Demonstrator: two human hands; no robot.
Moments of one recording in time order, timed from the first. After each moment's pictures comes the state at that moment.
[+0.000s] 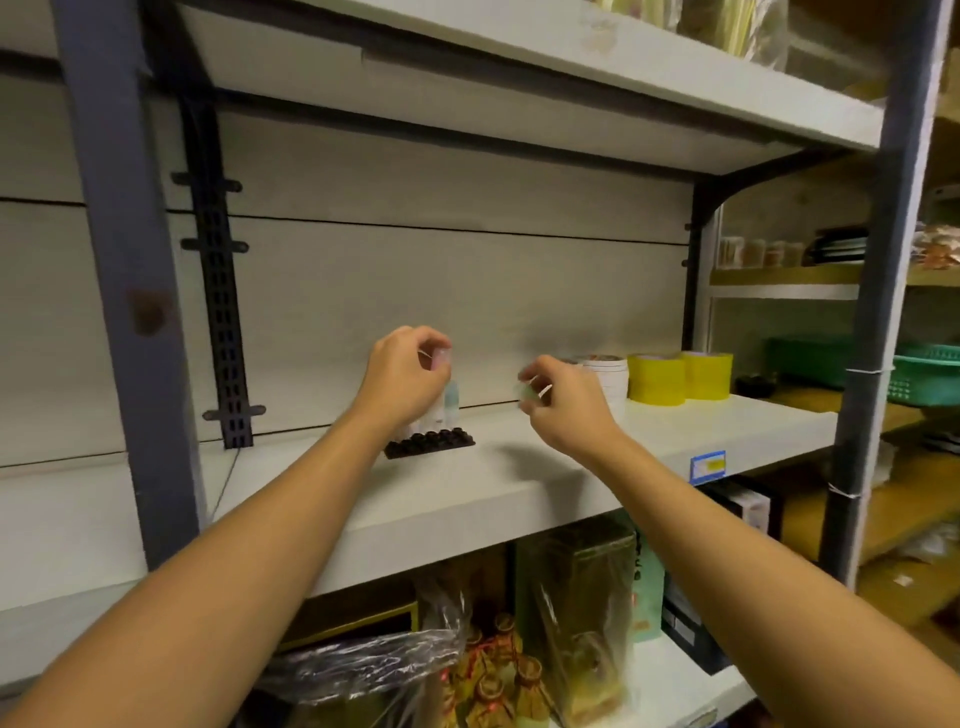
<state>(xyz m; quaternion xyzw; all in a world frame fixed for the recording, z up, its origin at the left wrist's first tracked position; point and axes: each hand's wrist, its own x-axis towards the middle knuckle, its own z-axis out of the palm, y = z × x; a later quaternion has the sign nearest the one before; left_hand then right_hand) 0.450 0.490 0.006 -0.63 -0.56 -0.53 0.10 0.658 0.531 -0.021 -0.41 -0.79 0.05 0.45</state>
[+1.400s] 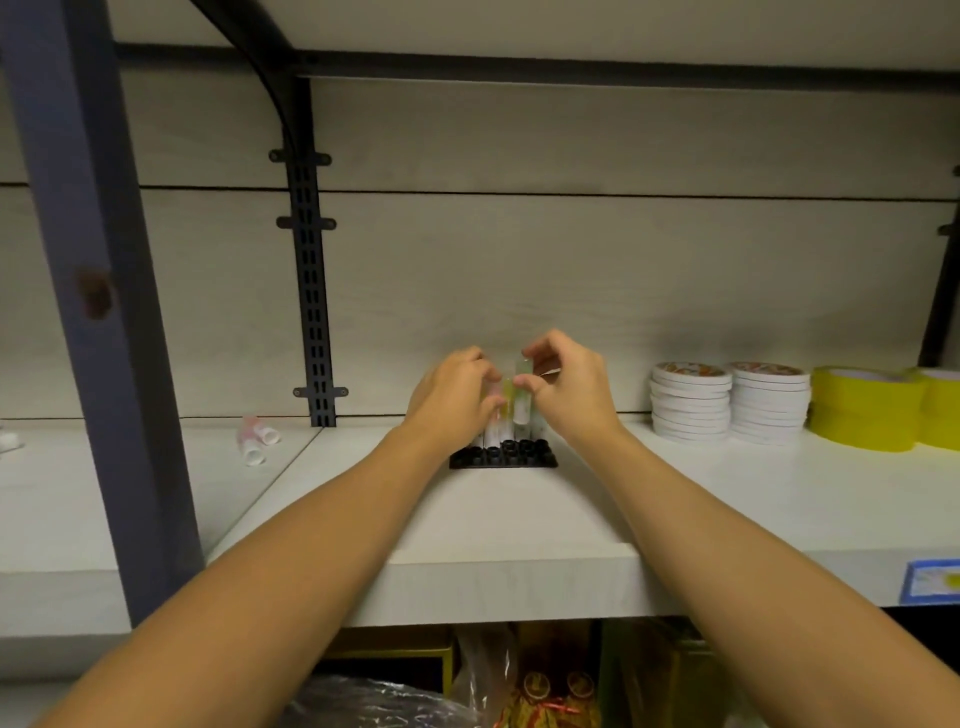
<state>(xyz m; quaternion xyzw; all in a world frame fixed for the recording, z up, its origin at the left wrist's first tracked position) 0.405 0.556 -0.034 -0.61 -0.69 -0.32 0.23 0.547 0.644 -0.028 -0.20 -0.80 0.18 0.54</state>
